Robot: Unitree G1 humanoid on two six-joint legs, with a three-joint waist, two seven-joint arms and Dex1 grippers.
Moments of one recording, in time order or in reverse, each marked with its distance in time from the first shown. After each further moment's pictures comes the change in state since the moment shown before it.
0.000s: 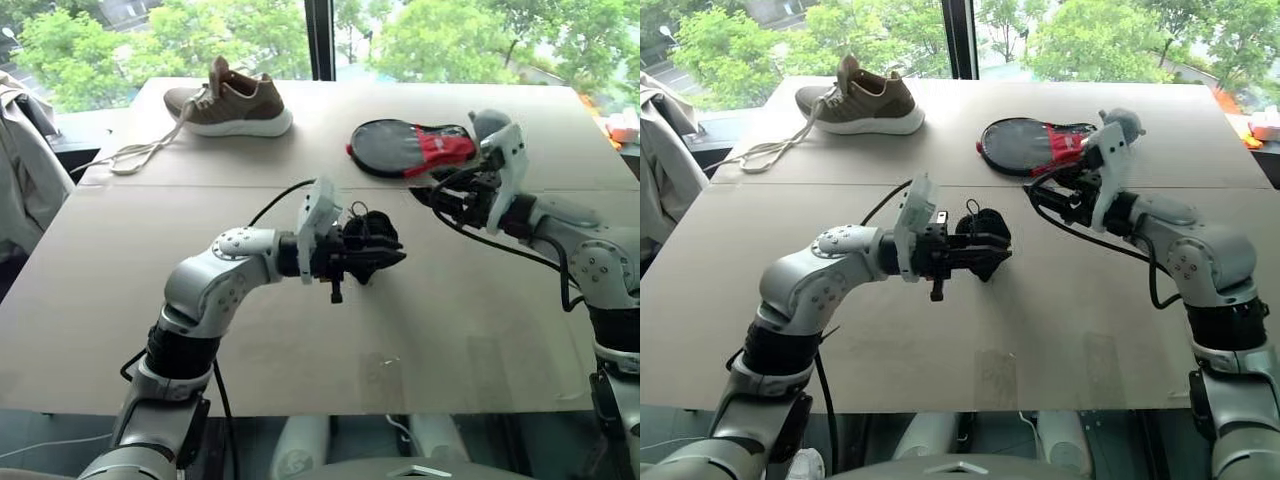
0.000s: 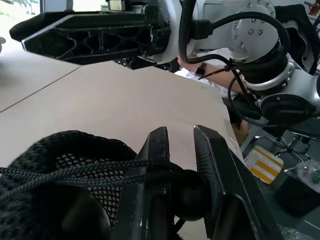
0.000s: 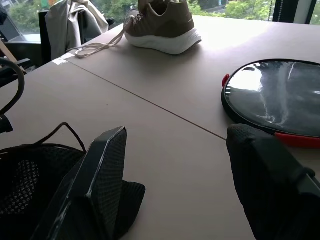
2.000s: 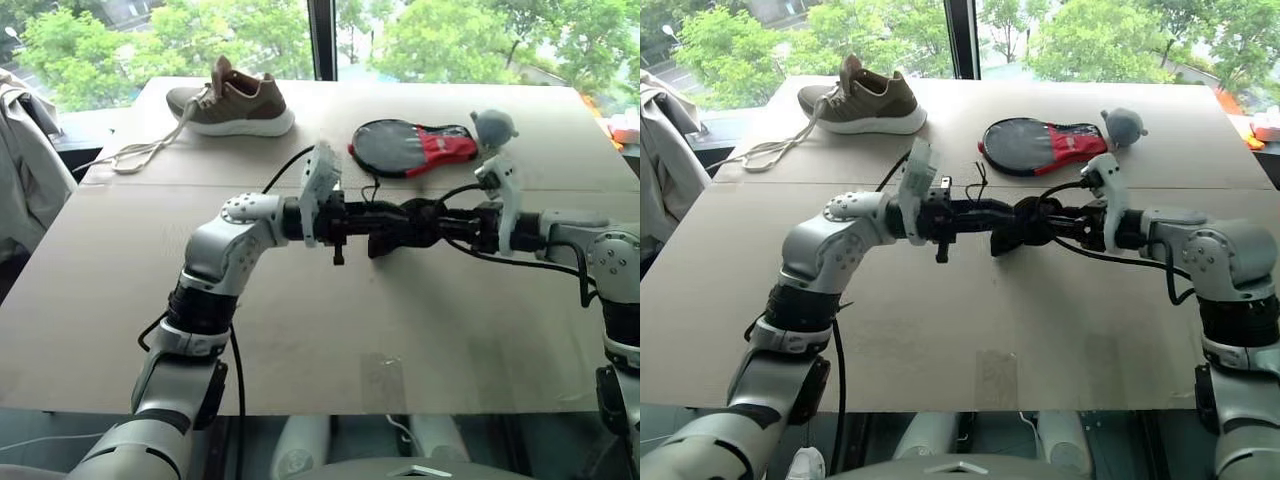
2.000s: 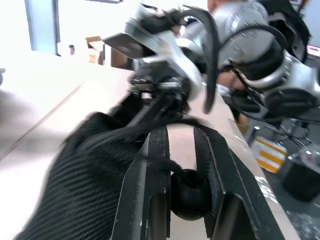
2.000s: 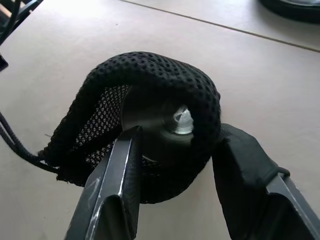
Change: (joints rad) left arm -0.206 -0.074 0.034 0.319 0.103 -0.175 -0.112; right arm -0.001 0.011 -0.131 -0.012 -0.002 0.391 0.047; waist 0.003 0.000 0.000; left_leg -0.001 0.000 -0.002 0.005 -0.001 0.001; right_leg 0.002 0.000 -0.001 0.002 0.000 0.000
